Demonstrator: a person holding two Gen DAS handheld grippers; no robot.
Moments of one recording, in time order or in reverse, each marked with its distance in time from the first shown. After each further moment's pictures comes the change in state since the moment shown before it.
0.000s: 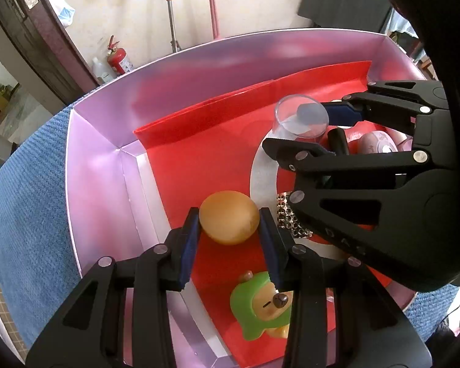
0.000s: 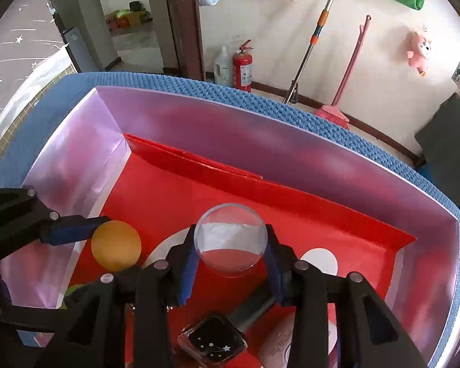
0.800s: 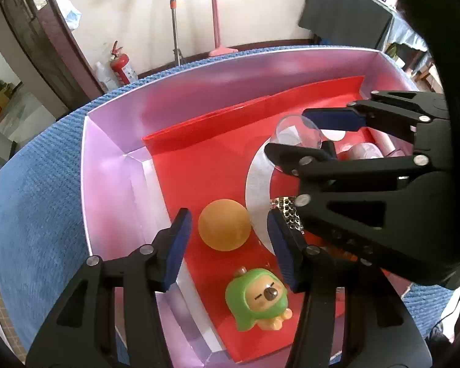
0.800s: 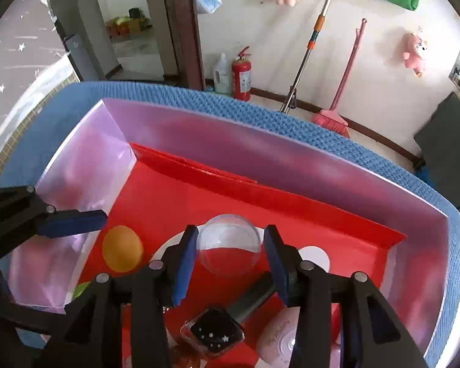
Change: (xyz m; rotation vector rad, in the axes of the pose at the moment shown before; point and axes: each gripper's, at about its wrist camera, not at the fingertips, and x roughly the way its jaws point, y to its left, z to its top) left arm -0.016 0.007 -0.005 -0.028 -0.054 -0.013; right arm -0.017 0.002 -0.002 0.019 -0.038 0.007
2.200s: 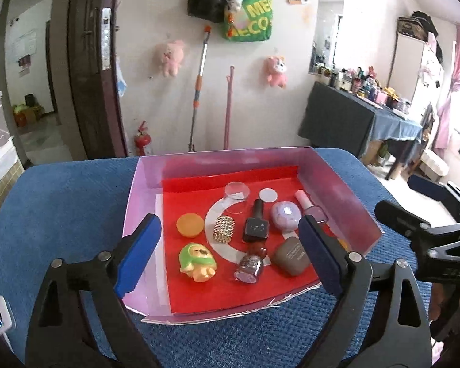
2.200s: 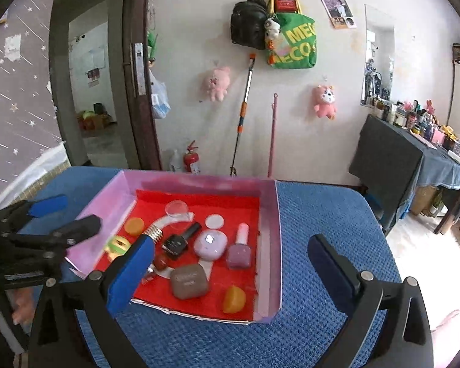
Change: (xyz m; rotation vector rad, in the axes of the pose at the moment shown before) left arm -0.089 -0.052 -0.083 -0.154 -0.564 0.031; right arm -0.189 -0.028 -0.157 0.176 -0.478 -0.190
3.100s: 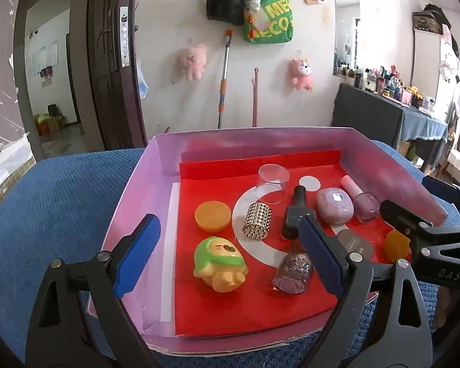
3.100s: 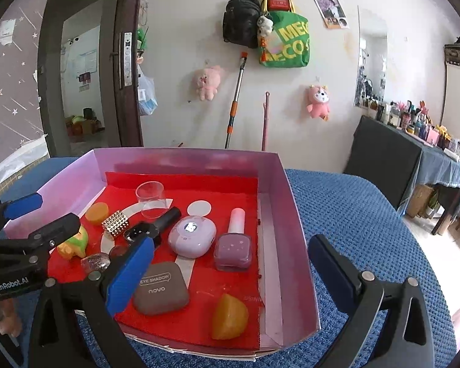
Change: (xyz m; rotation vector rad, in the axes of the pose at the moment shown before) left arm 0.061 0.008 -0.039 0.015 -0.057 0.127; right arm 0.072 -0.003 -0.047 0.004 -0.054 -0.048
